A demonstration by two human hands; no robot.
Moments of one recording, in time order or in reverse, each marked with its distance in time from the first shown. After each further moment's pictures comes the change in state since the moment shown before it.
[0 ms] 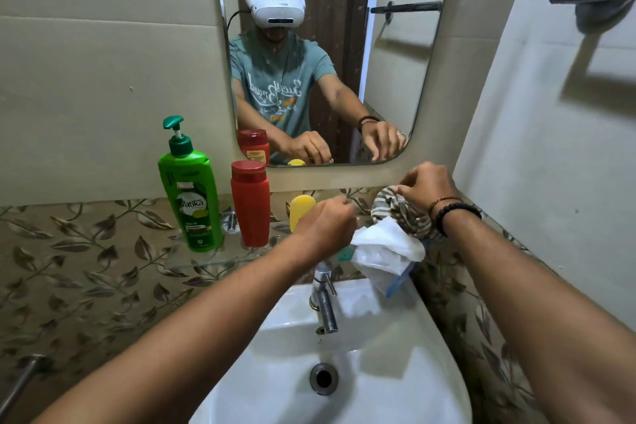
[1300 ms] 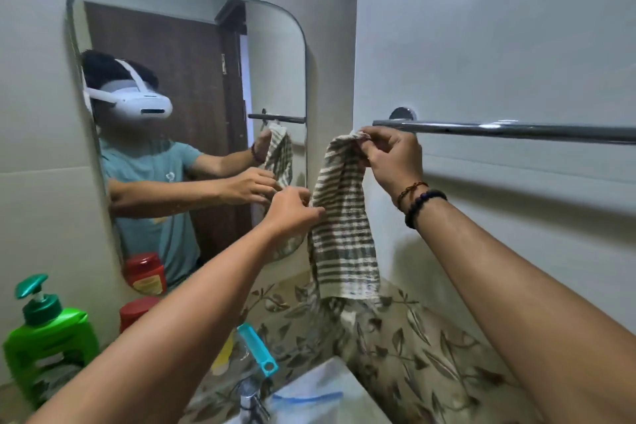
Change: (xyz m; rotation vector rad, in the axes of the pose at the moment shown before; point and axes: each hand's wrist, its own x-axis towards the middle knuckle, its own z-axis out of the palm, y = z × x) left_hand 0.173 0.049 -0.084 -0.675 -0.044 -0.071; right_hand -0.005 -0.049 -0.205 0.734 0.660 -0.111
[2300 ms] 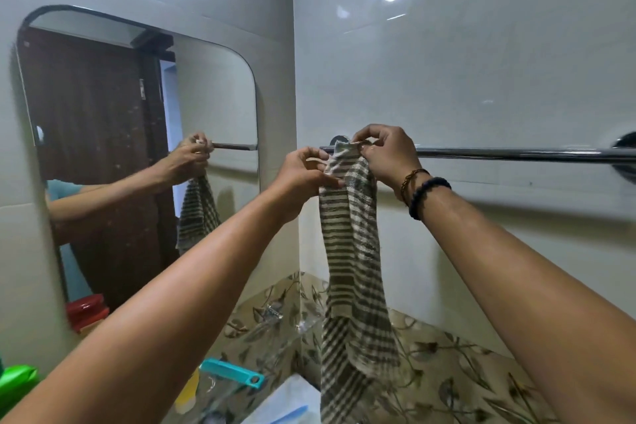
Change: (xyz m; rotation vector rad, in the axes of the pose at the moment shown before) left_hand -0.025 0.130 -0.026 -0.843 -0.328 0.149; right_hand -0.026 -0.097 -0.066 -0.466 0.098 0.031
